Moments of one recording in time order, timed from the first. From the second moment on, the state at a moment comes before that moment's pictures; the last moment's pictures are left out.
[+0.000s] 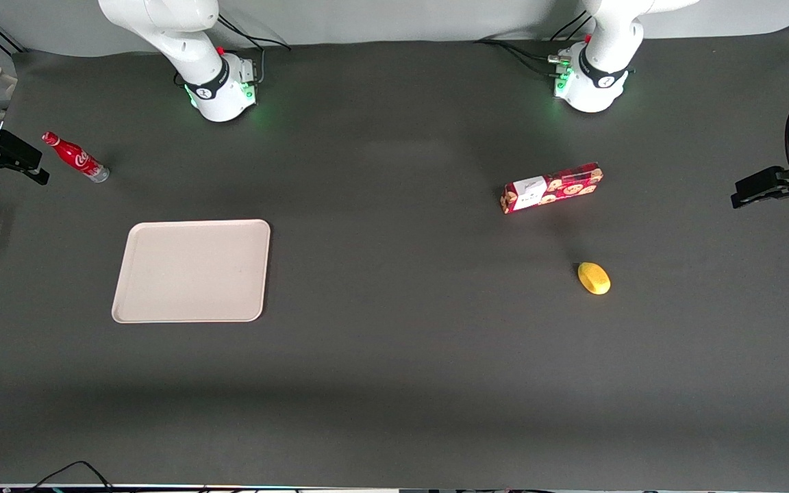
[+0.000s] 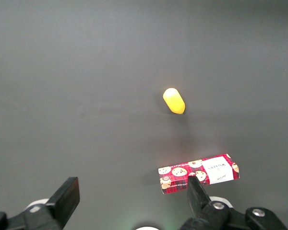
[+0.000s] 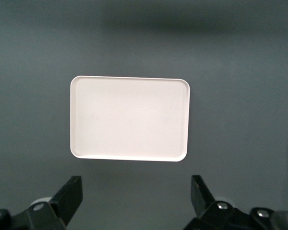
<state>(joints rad) -0.10 -0.20 -0.03 -1.82 0.00 1.68 -0.15</state>
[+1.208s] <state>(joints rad) -0.15 -0.25 -0.29 -2.14 -0.18 1.79 -0.36</state>
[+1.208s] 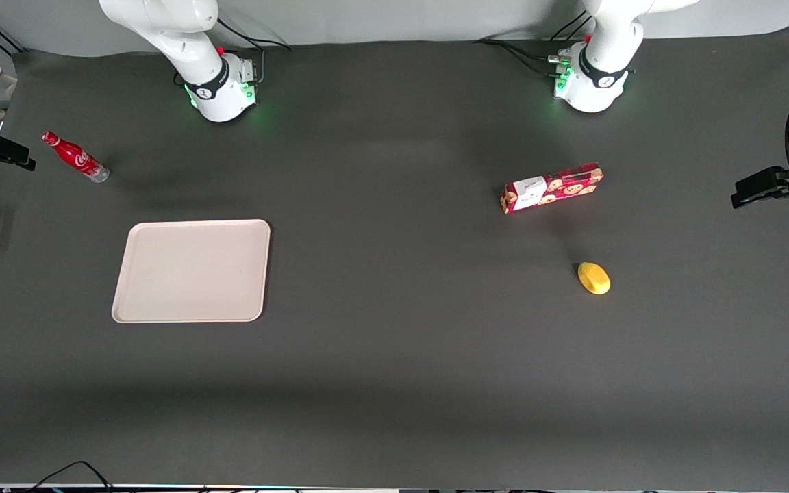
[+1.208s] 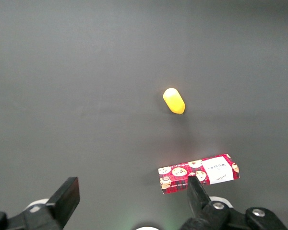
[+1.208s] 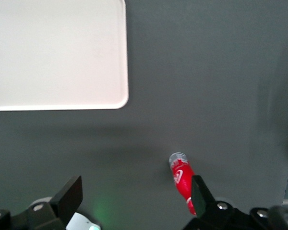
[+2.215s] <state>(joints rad) -0.16 -0.33 -0.72 -2.58 -0.38 2.28 -0.61</state>
